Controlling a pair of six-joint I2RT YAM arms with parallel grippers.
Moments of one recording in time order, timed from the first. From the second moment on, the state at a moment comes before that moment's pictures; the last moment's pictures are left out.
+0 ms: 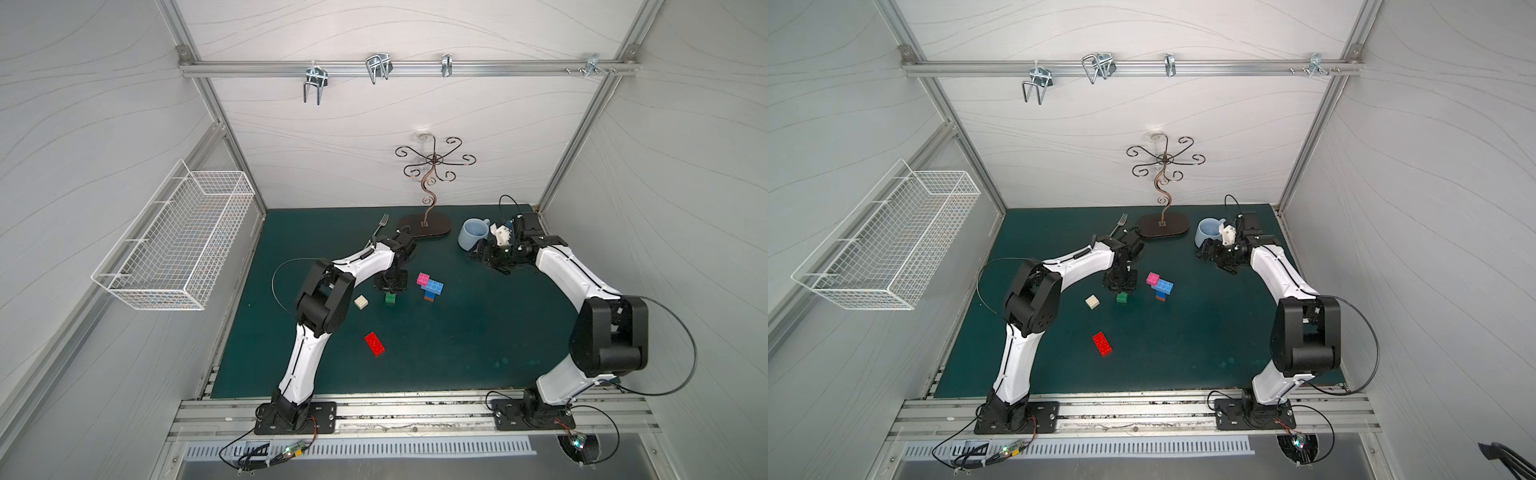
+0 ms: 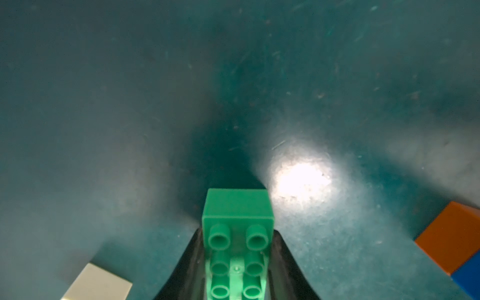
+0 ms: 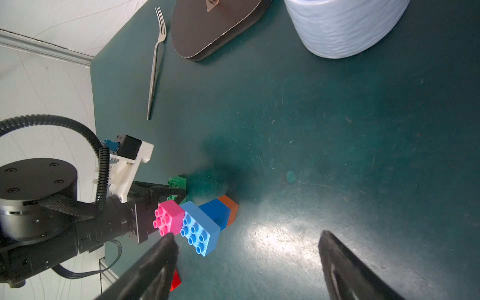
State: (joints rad) left arm -0.60 2.19 1.70 -1.00 -0.02 -0.53; right arm 0.10 1.61 1.25 -0.66 -0.52 0.33
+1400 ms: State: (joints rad) left arm -0.27 1.16 0.98 -0.72 0.01 -0.61; right arm 0.96 1.50 1.48 -0.90 0.04 0.39
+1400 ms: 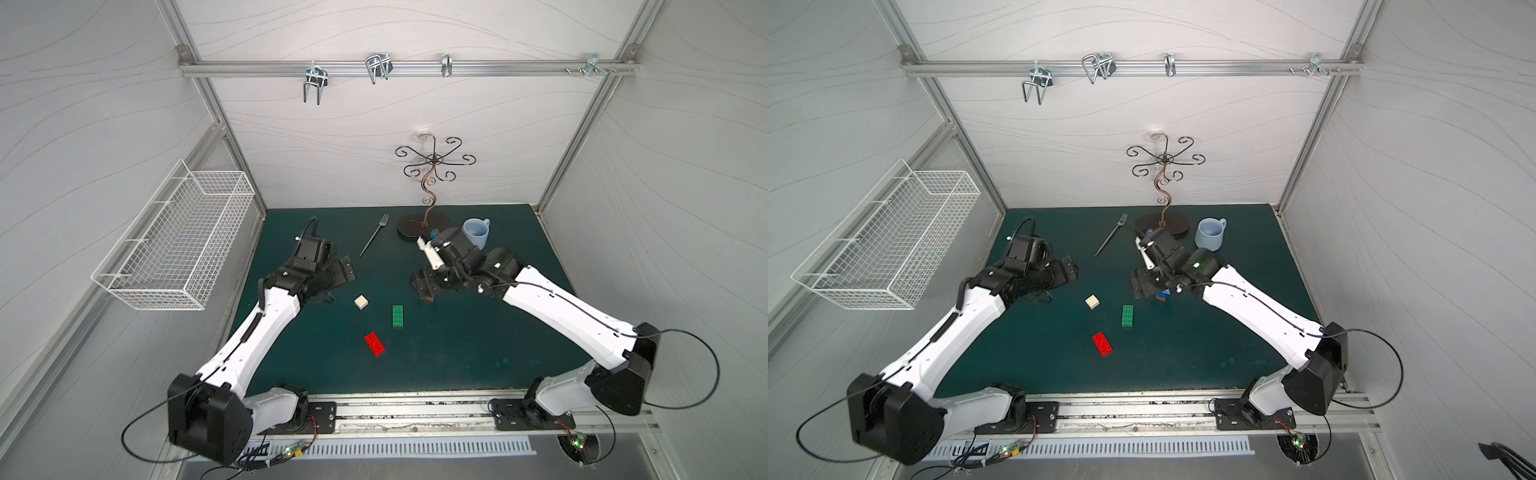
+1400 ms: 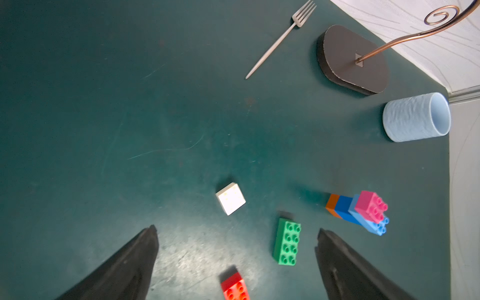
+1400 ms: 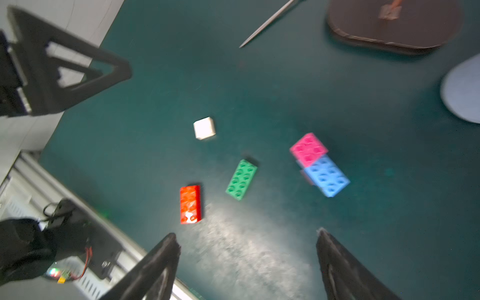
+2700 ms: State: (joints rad) left arm -0.26 1.12 0.81 -0.69 0.00 -0.52; right arm 0.94 2.11 1.63 -0.91 -0.07 0.52
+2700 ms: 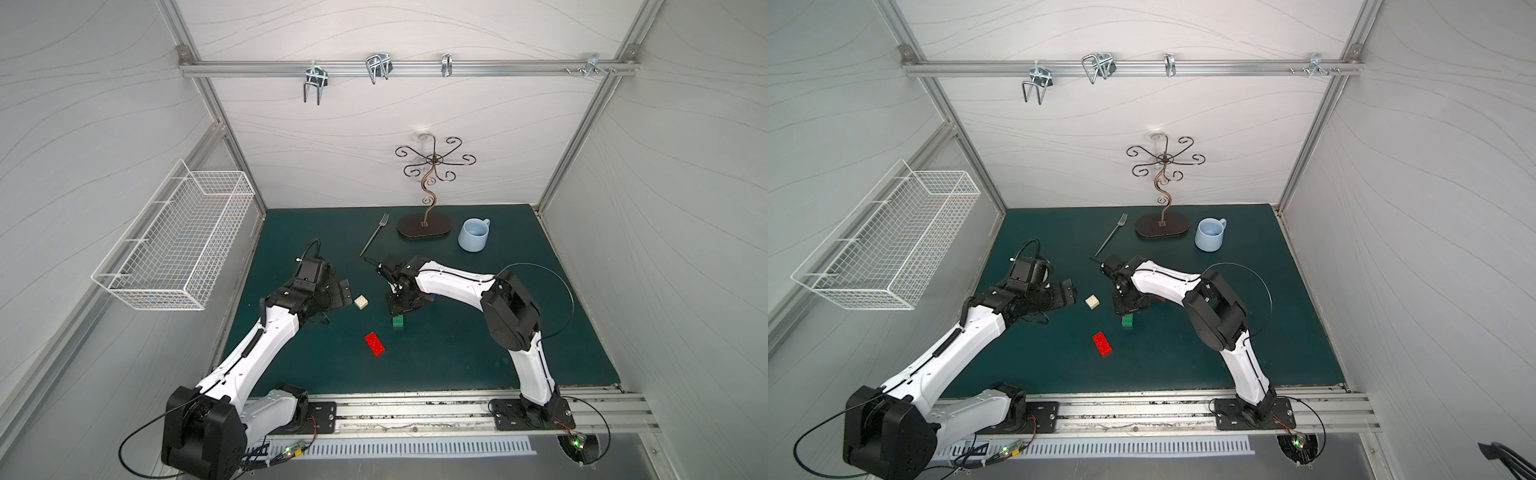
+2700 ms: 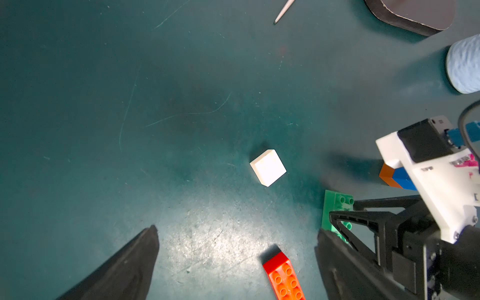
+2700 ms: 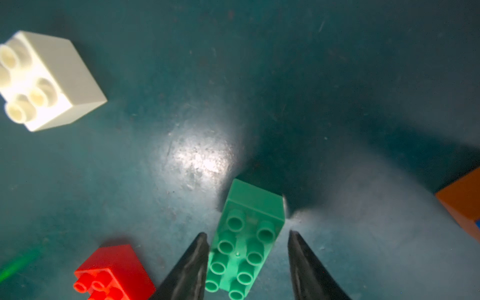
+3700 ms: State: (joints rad) left arm -0.26 1.14 0.81 -0.69 0.00 -0.52; right arm 0.99 2.17 1.70 -0.98 0.01 0.46
